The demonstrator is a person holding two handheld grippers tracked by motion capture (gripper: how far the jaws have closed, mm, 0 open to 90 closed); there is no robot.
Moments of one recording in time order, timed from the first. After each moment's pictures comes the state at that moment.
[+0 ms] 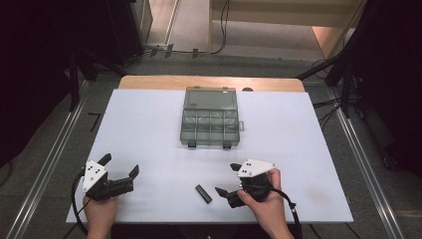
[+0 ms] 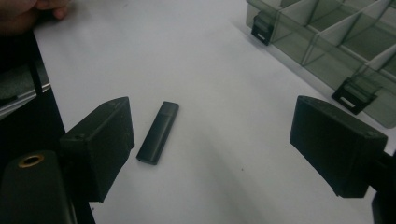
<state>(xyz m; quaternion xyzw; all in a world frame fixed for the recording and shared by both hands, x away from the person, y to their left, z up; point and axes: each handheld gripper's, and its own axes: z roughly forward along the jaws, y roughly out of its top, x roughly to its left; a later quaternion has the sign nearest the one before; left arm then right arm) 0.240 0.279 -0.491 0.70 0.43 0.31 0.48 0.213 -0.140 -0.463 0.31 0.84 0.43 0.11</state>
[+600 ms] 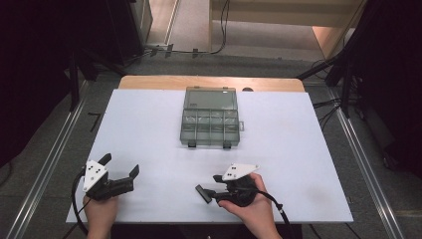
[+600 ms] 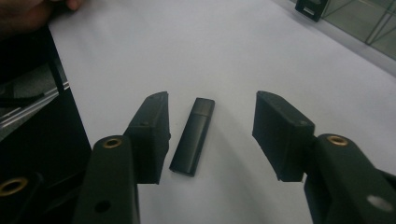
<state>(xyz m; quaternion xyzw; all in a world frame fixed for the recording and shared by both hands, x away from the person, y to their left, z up) 0.240 0.278 -0.491 0.70 0.43 0.31 0.48 0.214 -0.109 -0.481 0.33 0.84 0.42 0.06</state>
